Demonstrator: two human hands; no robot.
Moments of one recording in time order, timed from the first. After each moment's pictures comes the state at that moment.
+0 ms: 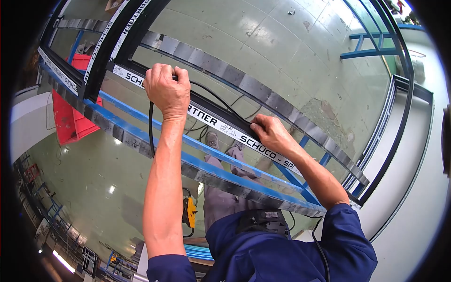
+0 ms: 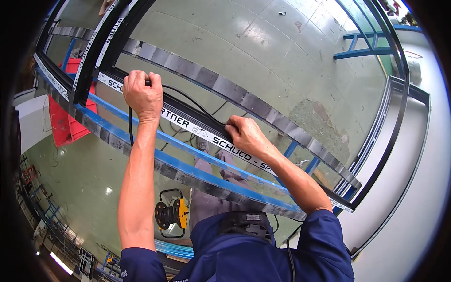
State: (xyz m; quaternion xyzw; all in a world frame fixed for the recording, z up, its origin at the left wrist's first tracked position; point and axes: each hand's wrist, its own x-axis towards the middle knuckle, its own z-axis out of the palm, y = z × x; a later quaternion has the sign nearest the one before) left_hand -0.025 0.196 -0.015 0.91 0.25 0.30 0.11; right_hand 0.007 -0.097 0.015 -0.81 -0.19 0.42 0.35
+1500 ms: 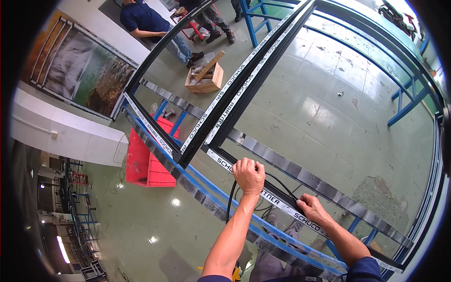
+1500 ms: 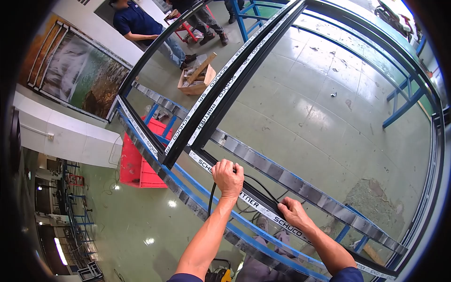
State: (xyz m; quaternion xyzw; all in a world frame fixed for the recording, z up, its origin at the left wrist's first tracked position) left_hand -0.022 0.190 -0.003 0.92 0.26 0.27 0.11; right_hand 0.001 -0.083 -0.011 -0.76 -0.11 0.44 0.46
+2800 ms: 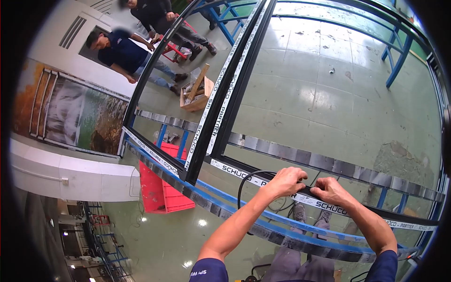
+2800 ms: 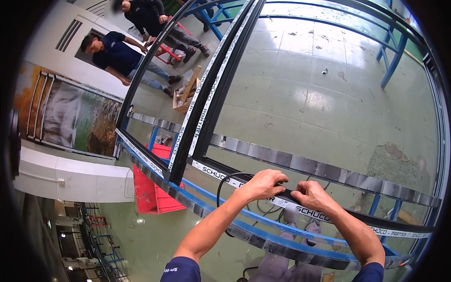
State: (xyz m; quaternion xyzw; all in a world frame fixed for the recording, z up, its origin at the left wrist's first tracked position) left_hand -0.011 0.166 0.004 0.90 -0.15 -0.22 0.34; right_hand 0.000 -0.070 -0.005 -0.78 -0.10 0.42 0.44
